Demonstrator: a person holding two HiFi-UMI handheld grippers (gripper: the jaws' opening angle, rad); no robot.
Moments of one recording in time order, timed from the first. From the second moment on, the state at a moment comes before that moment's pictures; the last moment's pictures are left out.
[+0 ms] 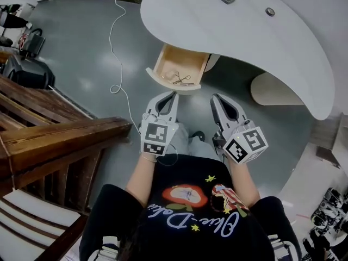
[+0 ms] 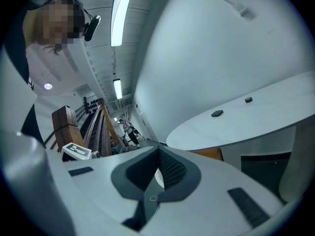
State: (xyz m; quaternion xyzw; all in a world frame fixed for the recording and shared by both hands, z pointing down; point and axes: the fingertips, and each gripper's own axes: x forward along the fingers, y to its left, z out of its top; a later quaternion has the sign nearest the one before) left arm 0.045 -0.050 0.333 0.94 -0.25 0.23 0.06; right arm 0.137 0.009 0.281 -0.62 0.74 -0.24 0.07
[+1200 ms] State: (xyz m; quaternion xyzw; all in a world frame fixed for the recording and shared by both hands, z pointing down) left arm 0.061 -0.026 0.278 0.95 -0.23 0.22 0.02; right arm 0.134 0.033 0.244 -0.60 0.77 -0.22 0.07
